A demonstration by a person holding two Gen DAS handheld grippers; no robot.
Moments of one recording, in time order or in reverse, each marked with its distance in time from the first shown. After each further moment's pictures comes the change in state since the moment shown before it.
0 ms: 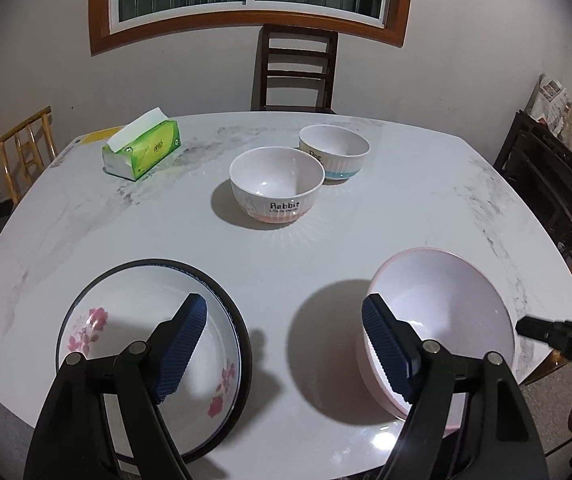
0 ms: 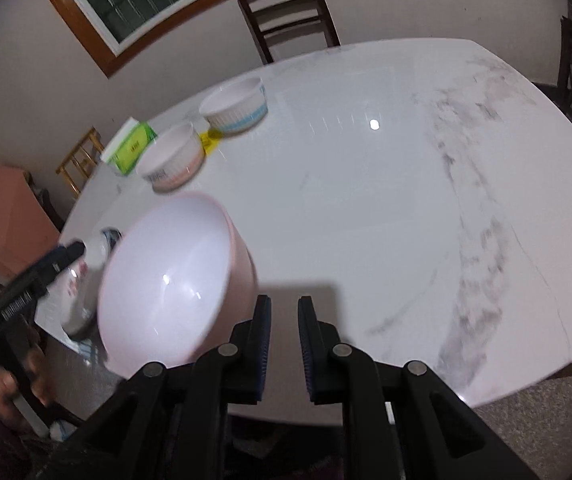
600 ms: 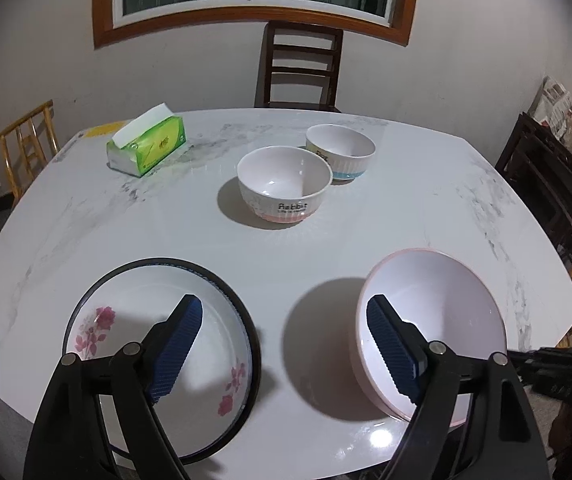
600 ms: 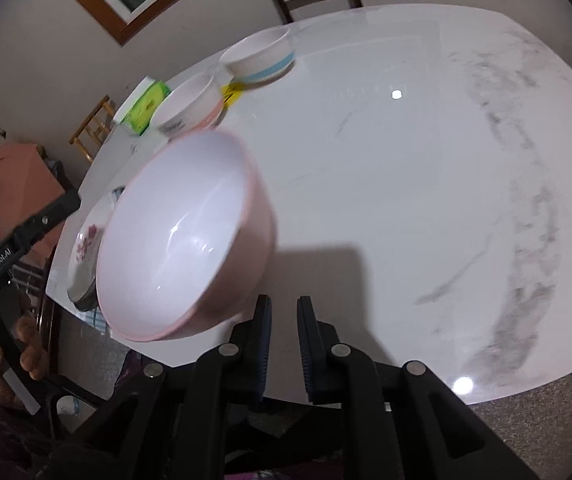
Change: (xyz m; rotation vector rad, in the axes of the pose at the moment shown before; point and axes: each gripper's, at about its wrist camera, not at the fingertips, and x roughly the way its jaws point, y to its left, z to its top) left arm -0.002 0.012 0.009 -0.029 0.020 0.000; right arm 0.019 0.004 -0.013 -0.009 0.103 0.078
